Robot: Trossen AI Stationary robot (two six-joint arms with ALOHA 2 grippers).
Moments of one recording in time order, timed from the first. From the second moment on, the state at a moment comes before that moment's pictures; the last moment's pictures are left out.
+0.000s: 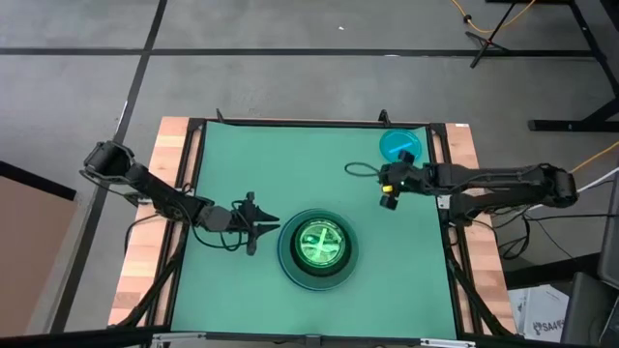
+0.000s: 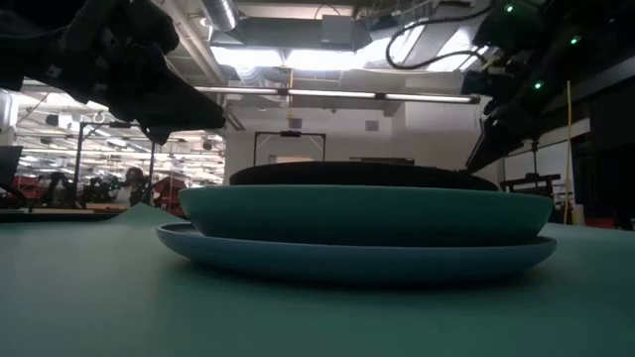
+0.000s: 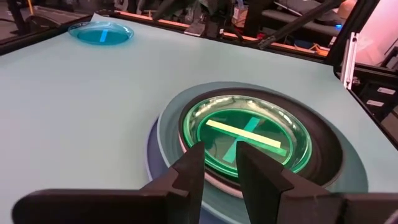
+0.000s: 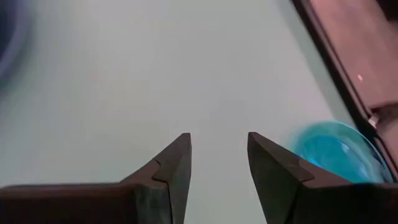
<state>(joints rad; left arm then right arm) -0.37 1.28 0.28 0.69 -0.48 -0.33 -0.15 1.02 0.61 -0.51 0.36 0.00</state>
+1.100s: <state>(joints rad) -0.36 1.28 0.28 0.68 -0.49 -0.32 -0.63 1.47 0.62 -0.28 0.32 0.09</state>
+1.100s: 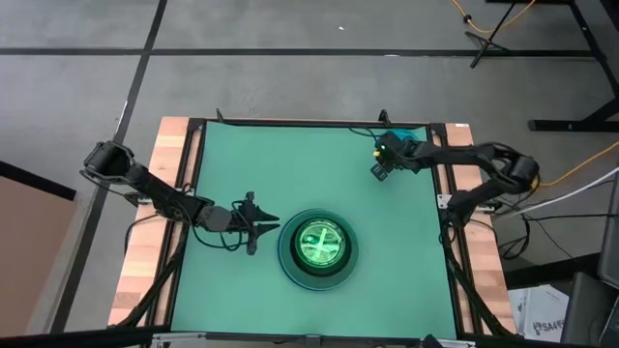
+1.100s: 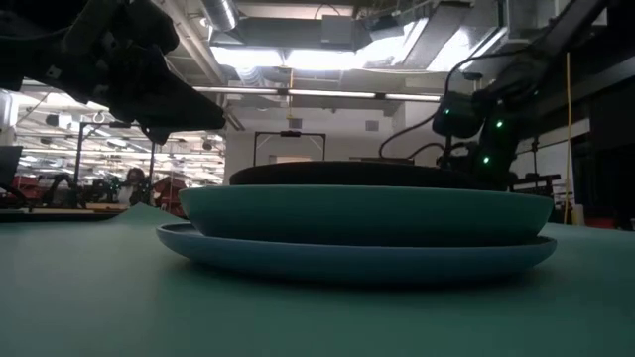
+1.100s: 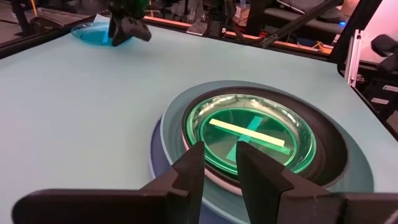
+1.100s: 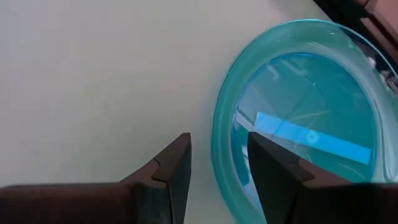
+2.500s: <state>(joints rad) -0.37 1.28 0.28 0.69 -0.46 -0.33 -0.59 1.61 0.70 -0.29 0.40 -0.11</state>
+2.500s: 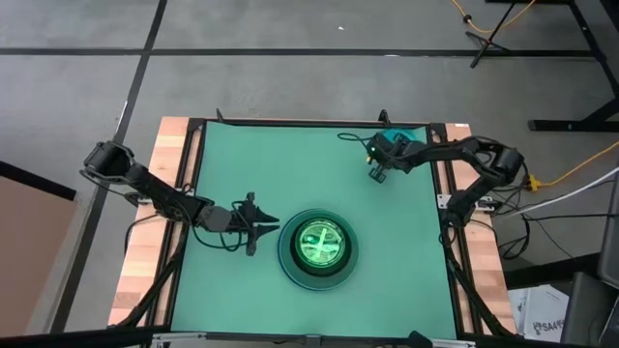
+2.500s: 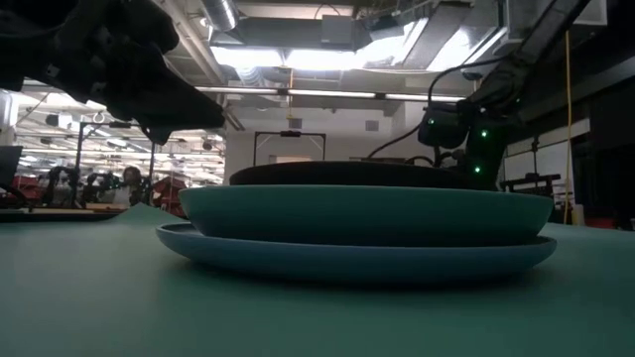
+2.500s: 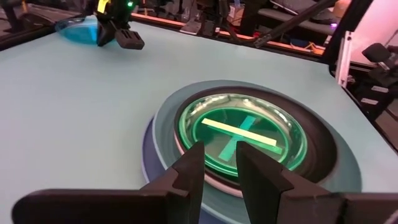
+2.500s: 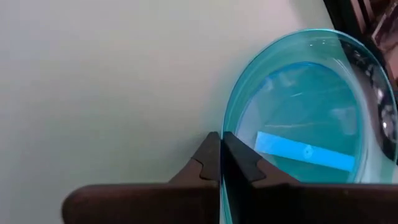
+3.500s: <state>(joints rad) -0.43 1.28 0.28 0.69 -0.45 -0.34 0.10 1.38 0.70 -0.18 0.38 -0.14</state>
